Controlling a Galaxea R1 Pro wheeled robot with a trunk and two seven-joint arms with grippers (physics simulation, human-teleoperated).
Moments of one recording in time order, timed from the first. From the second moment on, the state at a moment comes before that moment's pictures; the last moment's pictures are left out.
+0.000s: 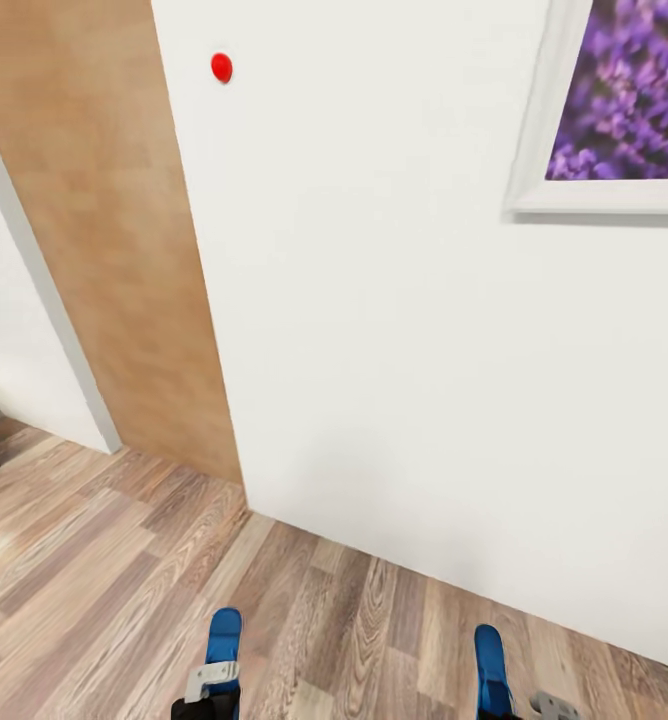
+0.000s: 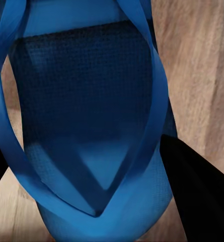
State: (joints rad) left arm -0.45 -0.02 0.51 -0.11 -0.35 -0.19 -0.20; right arm -0.36 -0.20 -0.10 -0.21 -0.28 0.04 0.43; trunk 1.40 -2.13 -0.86
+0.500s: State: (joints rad) left arm -0.45 -0.02 0.51 -0.11 -0.35 -0.19 -0.20; right arm -0.36 -0.20 -0.10 -0.21 -0.28 0.04 0.43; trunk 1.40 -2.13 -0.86
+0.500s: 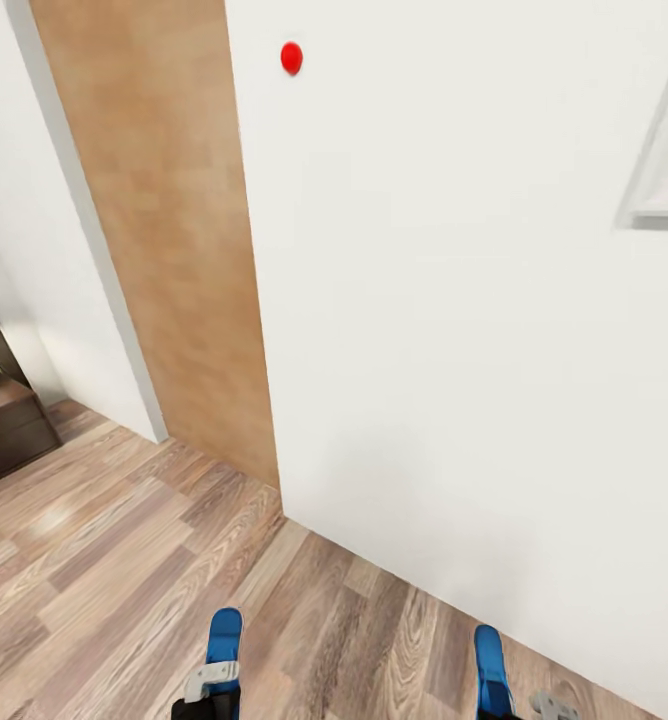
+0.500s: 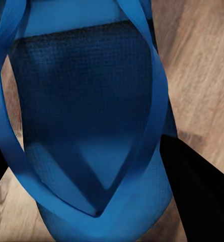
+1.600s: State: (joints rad) left arm -0.45 -0.02 0.51 -0.11 -0.35 -0.19 -0.20; right arm -0.36 -0.20 -0.10 -0.21 -0.28 0.04 0.43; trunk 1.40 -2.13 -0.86
